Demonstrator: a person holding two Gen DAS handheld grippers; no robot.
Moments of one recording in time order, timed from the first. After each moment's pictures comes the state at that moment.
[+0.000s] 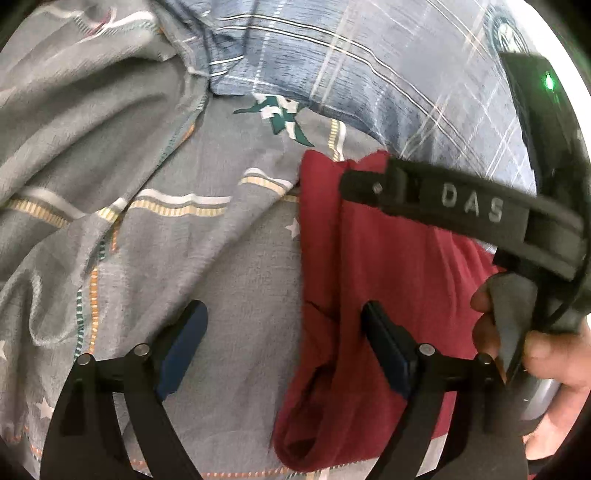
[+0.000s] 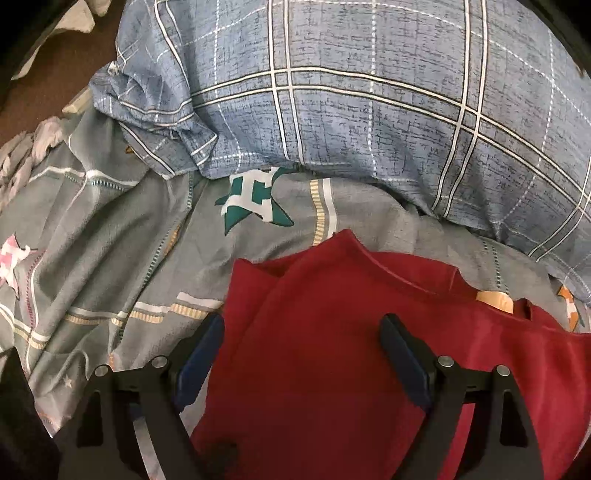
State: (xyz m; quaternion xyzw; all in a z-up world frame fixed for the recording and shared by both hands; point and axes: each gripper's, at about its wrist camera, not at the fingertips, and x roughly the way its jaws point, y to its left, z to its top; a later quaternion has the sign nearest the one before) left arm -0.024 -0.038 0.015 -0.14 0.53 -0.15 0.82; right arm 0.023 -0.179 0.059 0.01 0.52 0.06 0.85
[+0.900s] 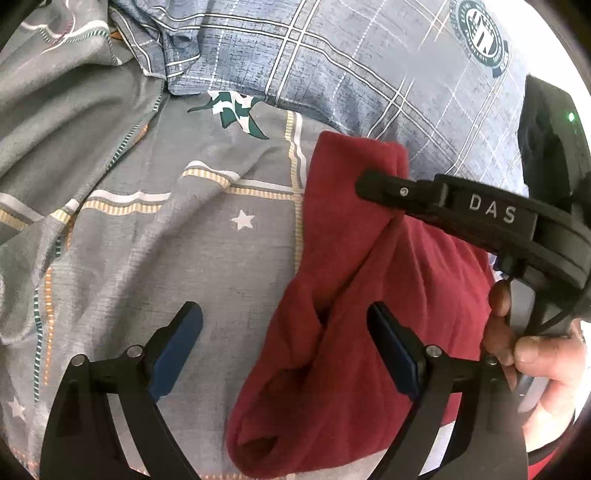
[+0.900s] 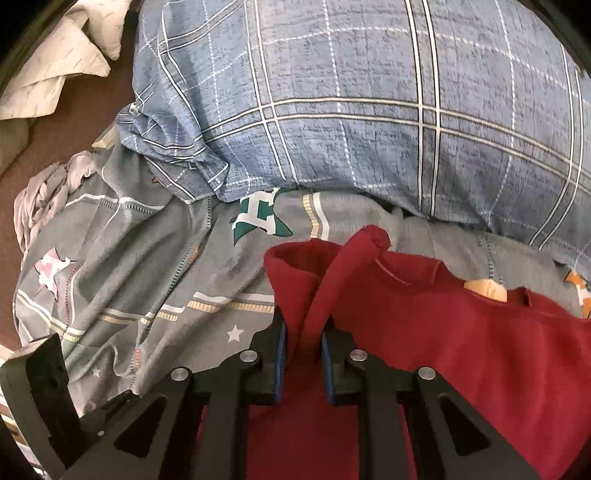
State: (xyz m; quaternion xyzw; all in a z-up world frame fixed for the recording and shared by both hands) left arm -0.033 -0.069 0.018 -0.13 0.51 -0.20 0.83; right arm -0.012 -0.229 0.075 0.09 0.48 0.11 0.87
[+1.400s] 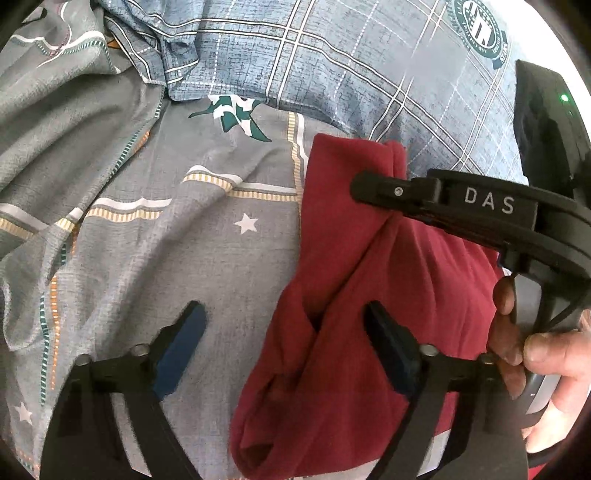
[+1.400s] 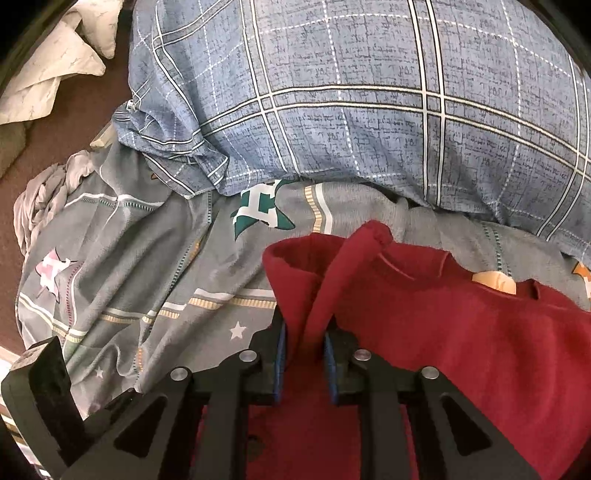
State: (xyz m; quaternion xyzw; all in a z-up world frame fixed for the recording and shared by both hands) left arm -0.030 -0.073 0.025 -0.11 0.51 -0.19 0.83; right arm -0.001 -0.218 0.066 0.09 0.49 0.12 0.86
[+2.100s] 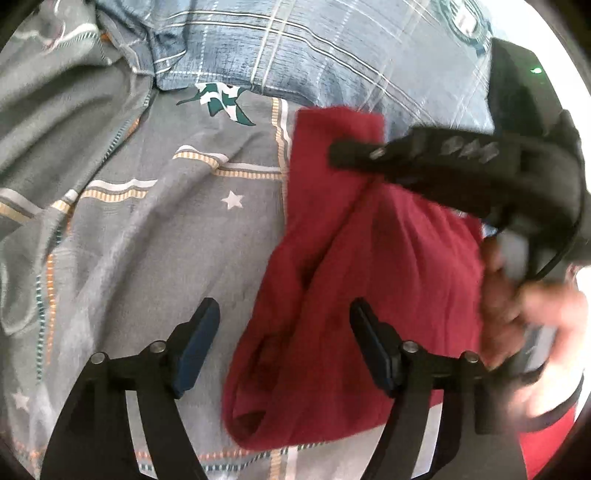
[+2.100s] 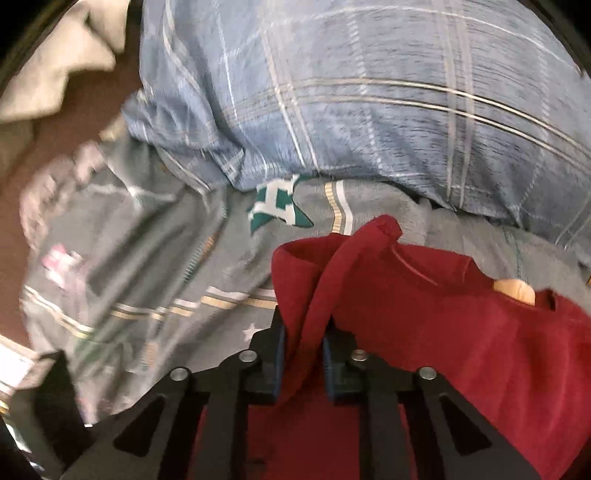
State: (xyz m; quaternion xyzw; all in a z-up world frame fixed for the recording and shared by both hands) left arm -0.049 -0.077 0.029 -0.10 0.52 -0.22 0.82; right arm -0.003 -0.217 0.065 0.11 0.49 0.15 0.85
